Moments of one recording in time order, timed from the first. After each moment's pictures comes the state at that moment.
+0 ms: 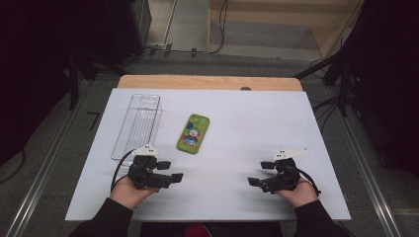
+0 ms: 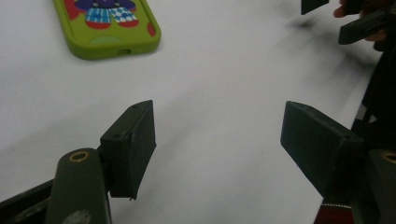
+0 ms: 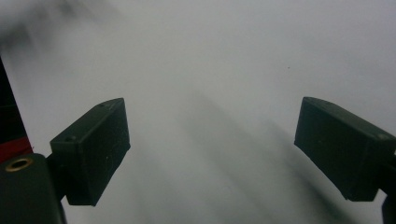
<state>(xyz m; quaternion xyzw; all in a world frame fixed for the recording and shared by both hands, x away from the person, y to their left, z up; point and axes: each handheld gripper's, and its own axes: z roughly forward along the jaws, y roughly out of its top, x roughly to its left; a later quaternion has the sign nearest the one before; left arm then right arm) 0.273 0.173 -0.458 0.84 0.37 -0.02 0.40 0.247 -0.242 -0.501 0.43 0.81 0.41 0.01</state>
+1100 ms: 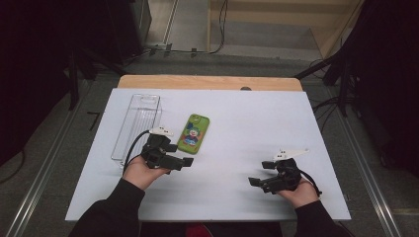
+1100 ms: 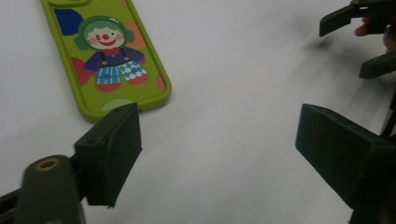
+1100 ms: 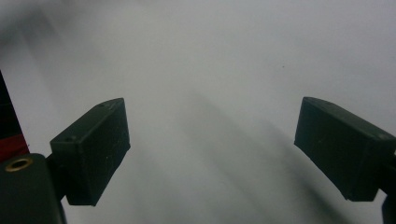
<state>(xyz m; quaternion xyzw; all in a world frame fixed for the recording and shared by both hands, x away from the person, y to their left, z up) 0.315 0.139 -0.437 0.85 0.37 -0.01 0.37 0.245 -0.243 -0.500 0.43 0.81 0.41 0.02</state>
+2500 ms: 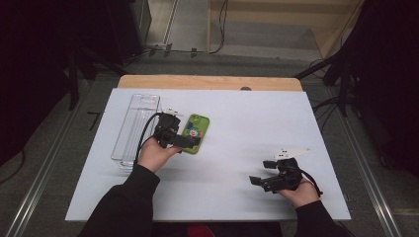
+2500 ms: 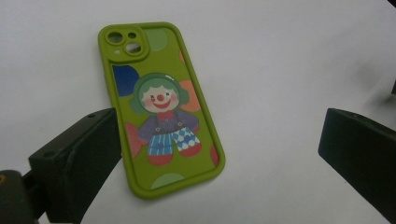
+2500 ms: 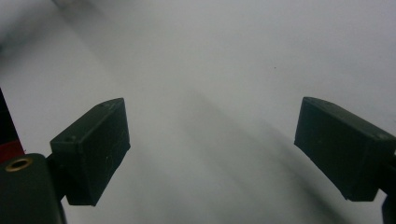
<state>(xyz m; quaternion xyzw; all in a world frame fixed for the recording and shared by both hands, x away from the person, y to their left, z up) 0.370 0.110 -0.438 0.83 0.42 0.04 0.36 0.245 -0.246 -0.499 0.44 0.80 0.41 0.02</state>
